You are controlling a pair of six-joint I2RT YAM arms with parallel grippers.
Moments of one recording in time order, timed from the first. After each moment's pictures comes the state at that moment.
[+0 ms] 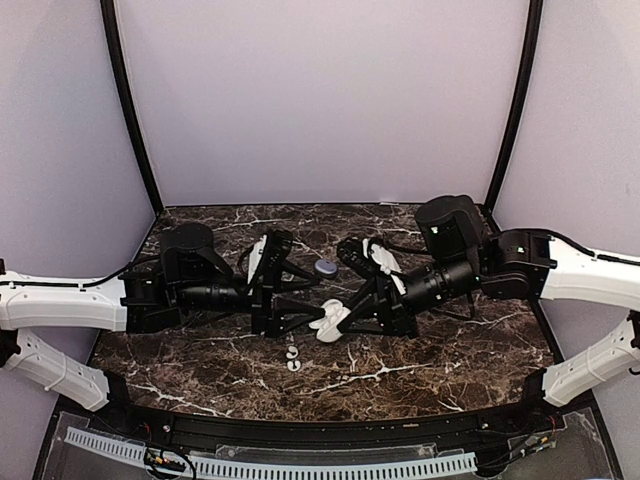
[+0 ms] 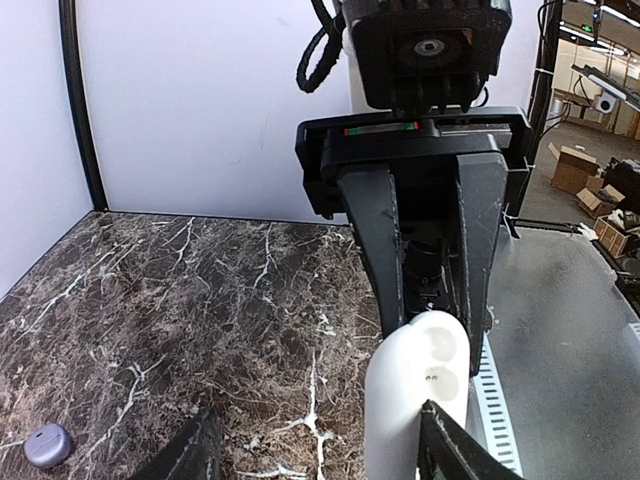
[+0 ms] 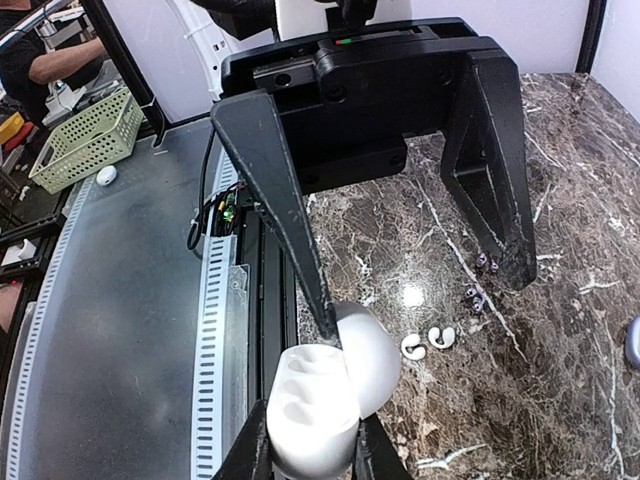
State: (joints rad) left arm -1.01 1.23 0.78 0.28 0.43 0.04; right arm 1.12 1.24 1.10 -0.43 -0.46 -0.06
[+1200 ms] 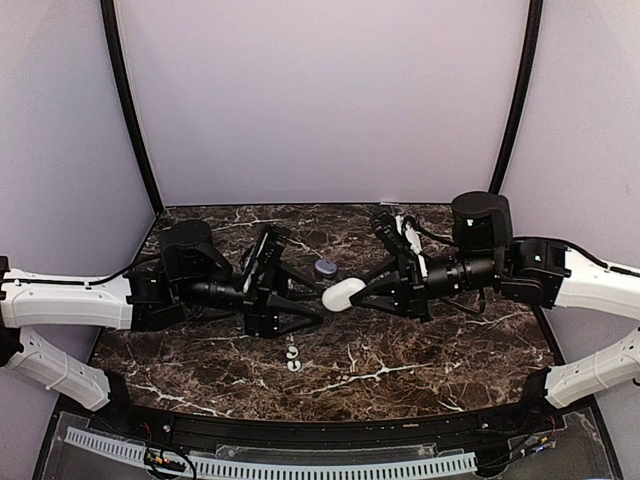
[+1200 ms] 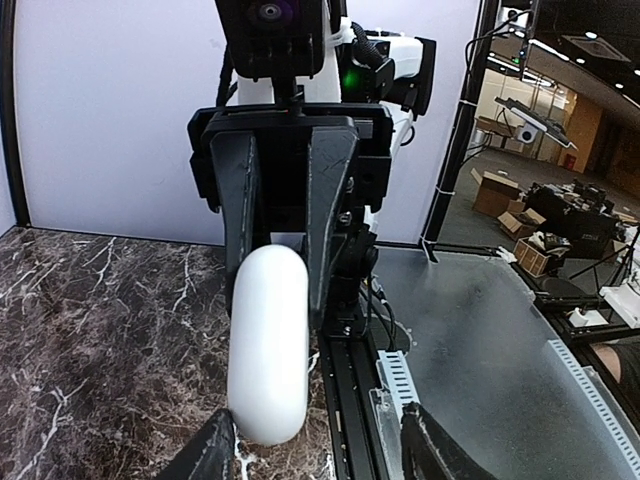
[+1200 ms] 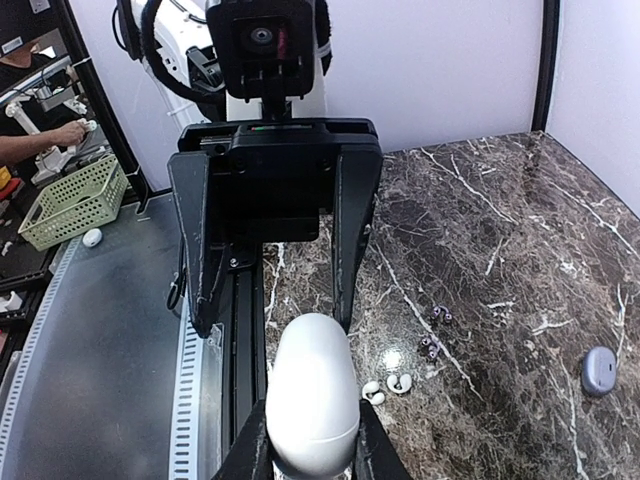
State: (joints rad) left arm -1.00 1.26 0.77 0.38 0.66 -0.10; right arm 1.02 1.11 0.96 -0.21 -0.49 -0.02
